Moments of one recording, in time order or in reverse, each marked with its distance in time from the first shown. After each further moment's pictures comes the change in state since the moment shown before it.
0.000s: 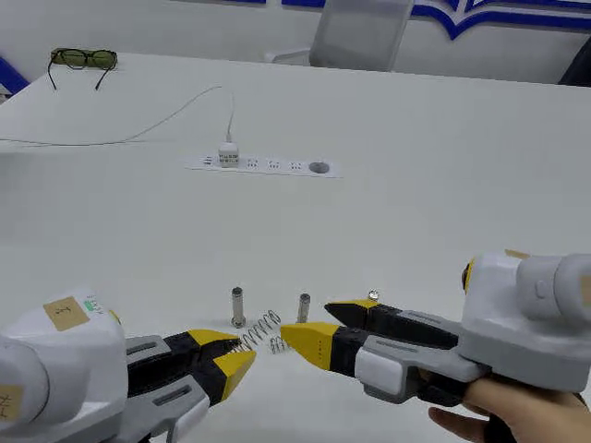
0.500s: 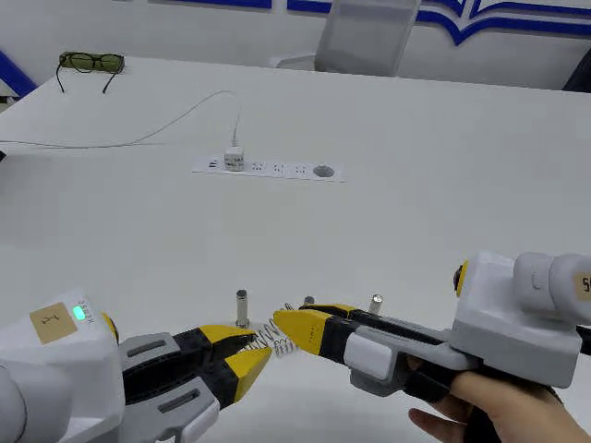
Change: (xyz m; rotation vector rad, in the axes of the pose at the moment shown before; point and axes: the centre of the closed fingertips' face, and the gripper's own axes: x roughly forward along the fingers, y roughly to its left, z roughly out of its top) left arm -0.005 -0.016 0.021 0.029 -0.092 -0.034; right arm 0.007 0.014 0.009 0.176 -0.066 0.082
